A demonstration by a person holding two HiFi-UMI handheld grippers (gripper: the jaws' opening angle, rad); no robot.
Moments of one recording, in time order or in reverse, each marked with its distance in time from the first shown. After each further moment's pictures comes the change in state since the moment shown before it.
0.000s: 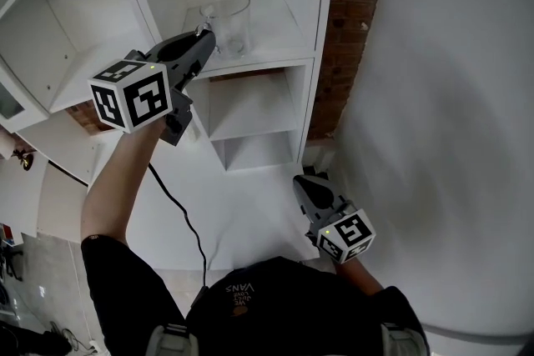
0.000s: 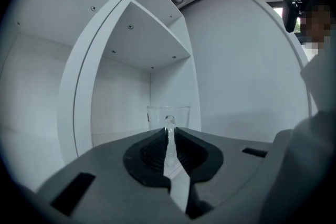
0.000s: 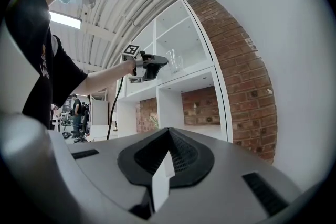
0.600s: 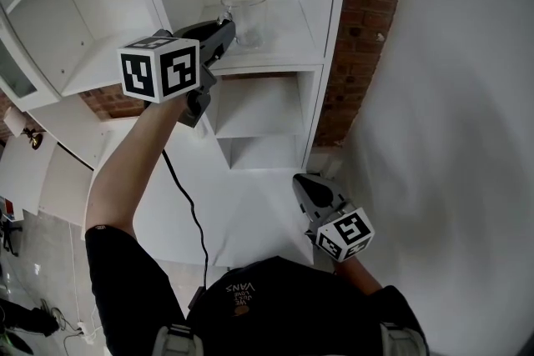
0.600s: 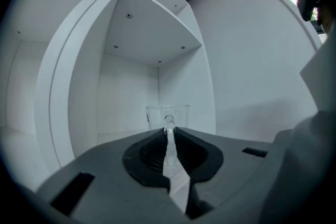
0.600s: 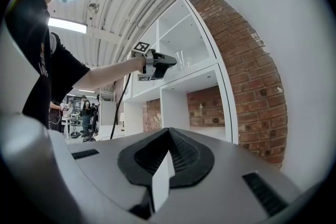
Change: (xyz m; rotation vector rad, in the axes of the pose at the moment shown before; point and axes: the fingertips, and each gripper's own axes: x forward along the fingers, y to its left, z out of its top) left arm 0.029 0.013 0.000 0.002 0.059 0.132; right arm 0.008 -0.008 0.002 -0.008 -0.001 0.101
